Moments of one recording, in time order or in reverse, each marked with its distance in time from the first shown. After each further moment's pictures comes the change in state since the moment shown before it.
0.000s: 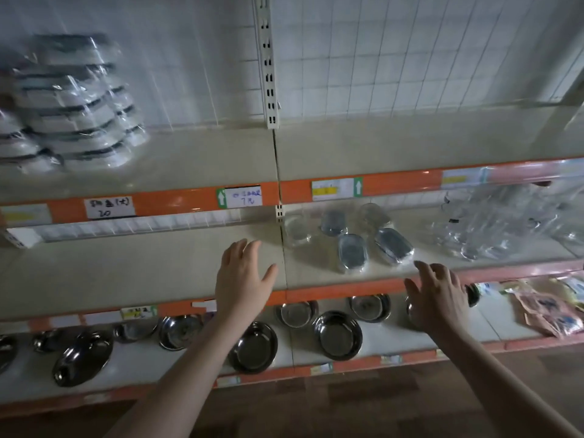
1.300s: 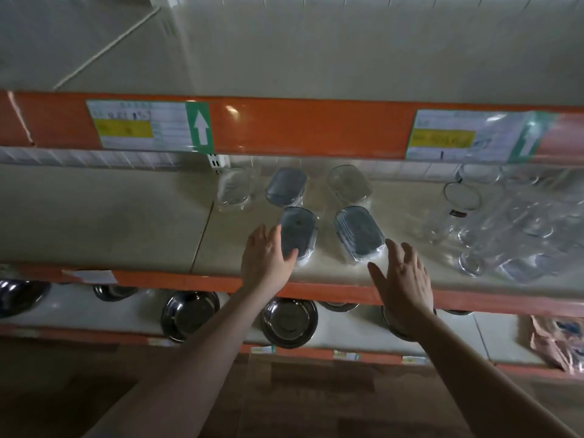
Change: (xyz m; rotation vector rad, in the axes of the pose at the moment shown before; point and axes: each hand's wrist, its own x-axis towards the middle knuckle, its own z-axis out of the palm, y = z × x) left_hand 0.085 0.116 0.312 0.112 -0.245 -0.267; right_hand 0.174 0.149 0.157 0.063 -0.366 -0.133
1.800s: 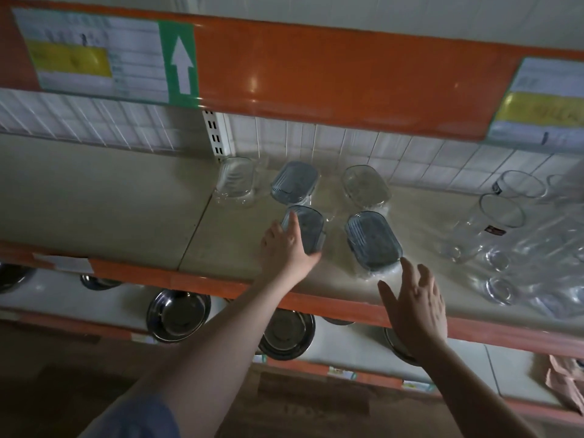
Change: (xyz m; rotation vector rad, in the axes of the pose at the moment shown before) left_hand 0.044 0.015 0.048 0.011 -0.135 -0.107; right_hand 0.017 0.017 0.038 -0.014 -0.014 0.034
